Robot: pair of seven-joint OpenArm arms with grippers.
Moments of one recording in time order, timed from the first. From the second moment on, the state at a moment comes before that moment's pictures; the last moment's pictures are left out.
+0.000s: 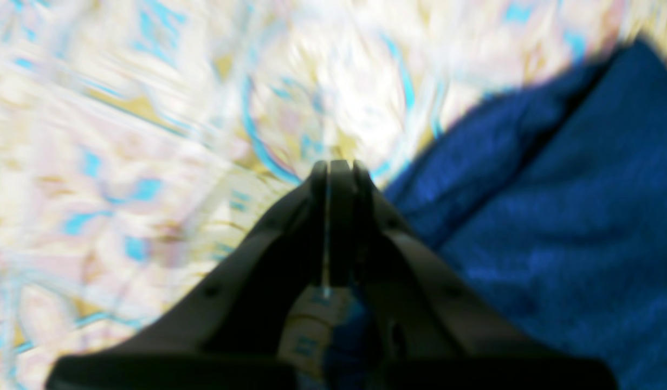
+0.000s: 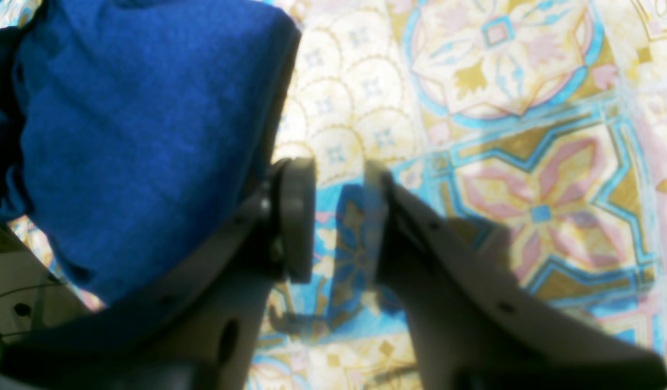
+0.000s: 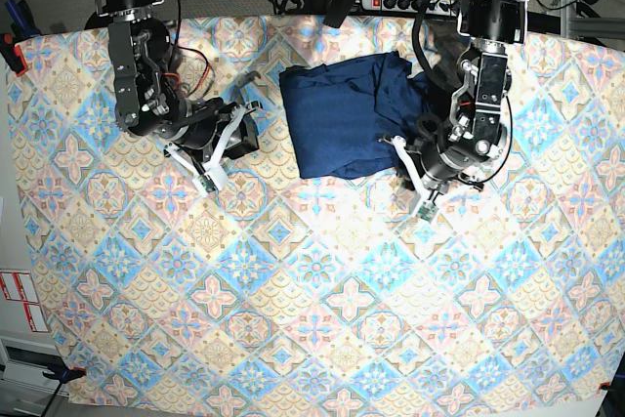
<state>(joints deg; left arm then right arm) -1.3 -10.6 1.7 81.4 -6.4 -22.7 40.4 -5.8 12.1 -4.4 88.3 25.4 26.1 -48.9</state>
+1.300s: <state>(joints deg) 16.9 -8.1 -11.0 102.6 -11.4 -22.5 51.9 -5.5 12.2 -4.5 88.1 25.4 26.1 -48.9</state>
